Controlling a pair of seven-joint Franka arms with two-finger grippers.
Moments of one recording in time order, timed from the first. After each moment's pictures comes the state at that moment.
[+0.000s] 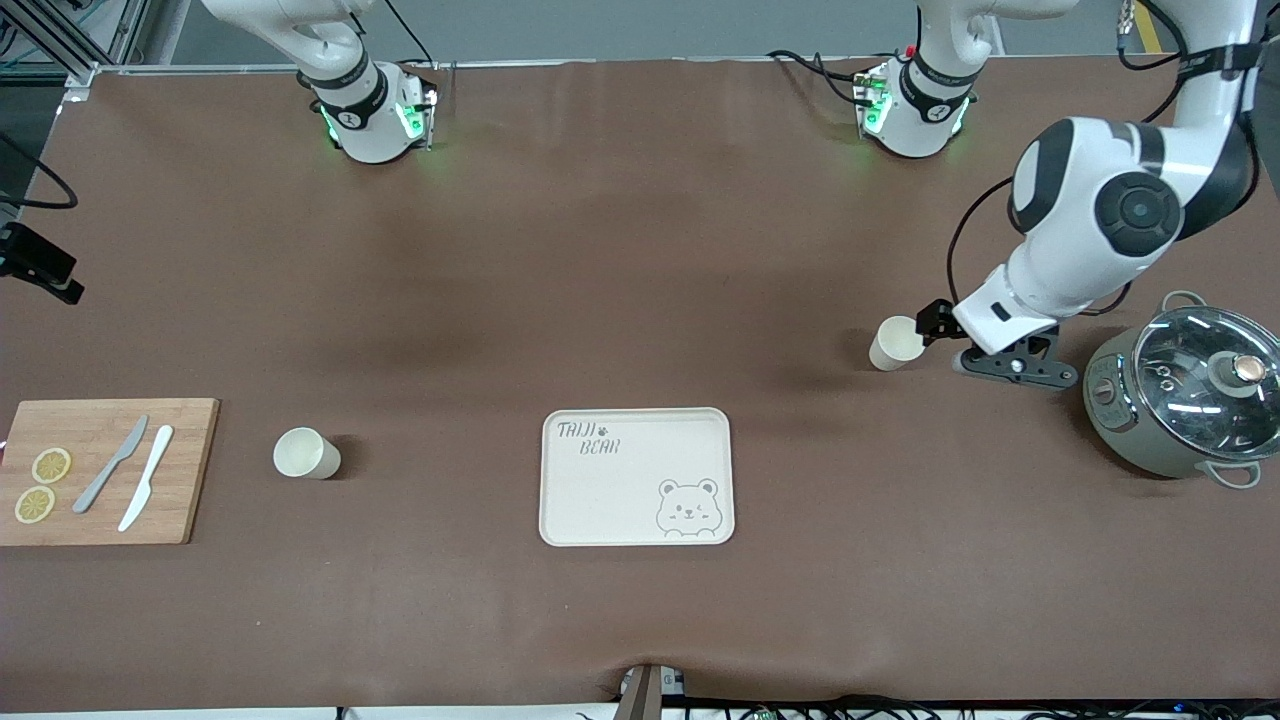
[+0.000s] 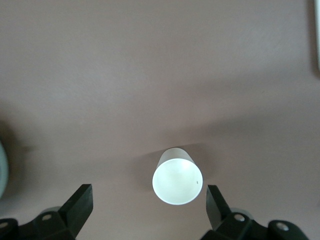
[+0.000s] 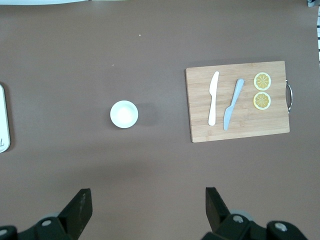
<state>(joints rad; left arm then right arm) -0.18 0.09 -0.01 -2.10 0.02 2.16 0.01 0.08 0.01 -0.16 -1.53 -0.06 1.64 -0.01</state>
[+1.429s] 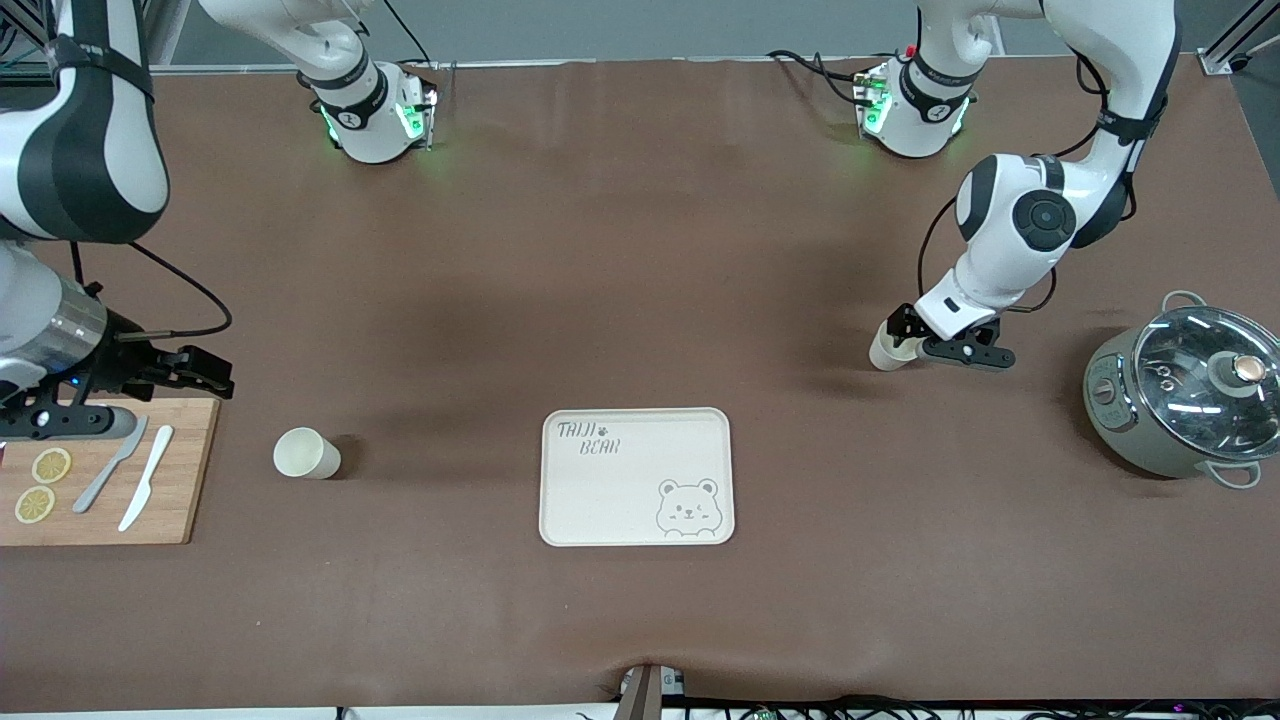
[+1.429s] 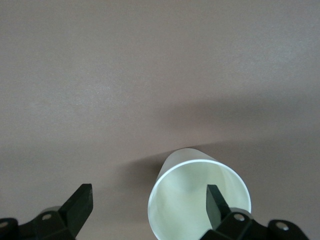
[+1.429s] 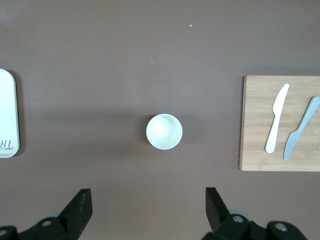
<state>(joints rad) -0.16 0.15 -0.01 -2.46 0.02 2.68 0.02 0.16 0.25 -0.16 -1.53 0.03 1.81 -0.03</state>
